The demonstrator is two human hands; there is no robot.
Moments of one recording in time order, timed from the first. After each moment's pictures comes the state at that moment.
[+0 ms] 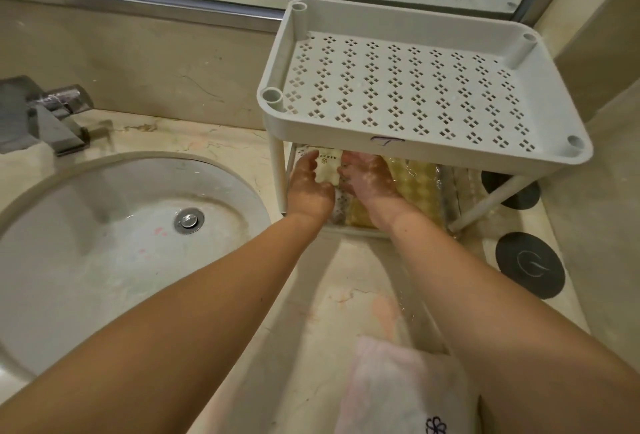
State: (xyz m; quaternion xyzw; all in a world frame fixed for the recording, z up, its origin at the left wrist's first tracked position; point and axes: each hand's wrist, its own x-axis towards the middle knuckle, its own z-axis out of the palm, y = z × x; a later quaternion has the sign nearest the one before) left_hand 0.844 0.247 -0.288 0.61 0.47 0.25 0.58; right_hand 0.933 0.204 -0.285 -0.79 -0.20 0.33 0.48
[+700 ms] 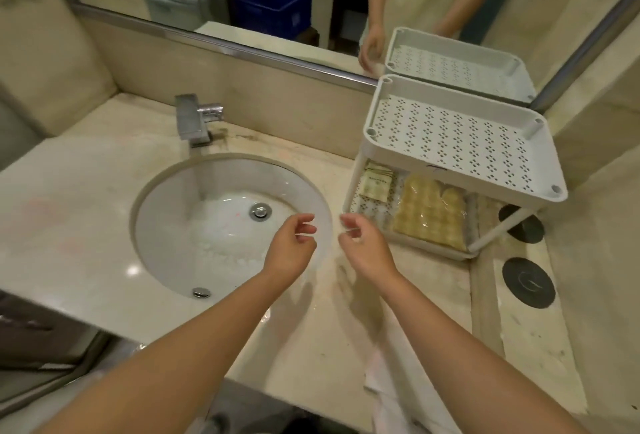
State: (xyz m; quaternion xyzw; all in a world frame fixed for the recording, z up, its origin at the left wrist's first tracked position) left_hand 0.652 0.206 -0.257 0.61 0.50 0.24 0.56; right_hand 0.784 0.139 -0.244 -0.79 -0.38 0.31 0.37
